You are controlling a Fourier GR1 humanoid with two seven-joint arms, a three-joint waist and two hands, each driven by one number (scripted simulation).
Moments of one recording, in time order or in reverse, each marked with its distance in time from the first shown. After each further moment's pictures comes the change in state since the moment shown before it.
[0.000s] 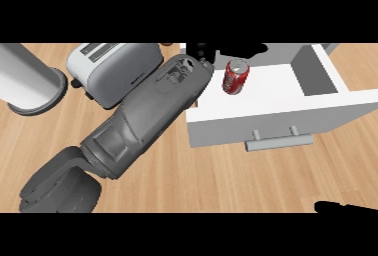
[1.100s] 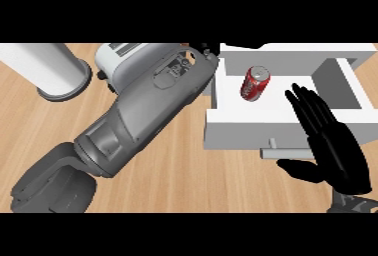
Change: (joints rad) left arm -0.025 0.024 0.011 -0.075 0.013 0.044 0.029; right arm -0.155 -0.077 0.307 0.370 0.790 -0.202 -0.053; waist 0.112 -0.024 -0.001
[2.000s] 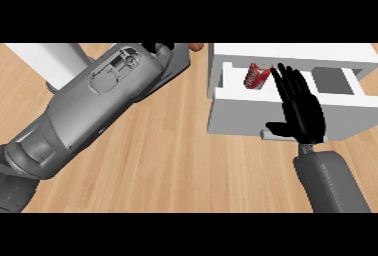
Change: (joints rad) left arm 0.154 0.253 -0.042 -0.368 -0.102 -0.015 0.241; right arm -0.296 0.077 -0.094 0.600 0.190 -0.372 -0.088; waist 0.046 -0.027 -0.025
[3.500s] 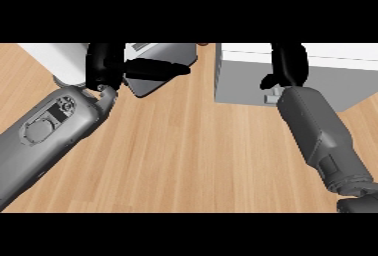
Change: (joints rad) left arm 0.355 0.238 0.014 -0.449 -0.070 -0.034 0.095; right arm -0.635 -0.025 -0.224 0.881 0.094 -0.357 0.021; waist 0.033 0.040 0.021
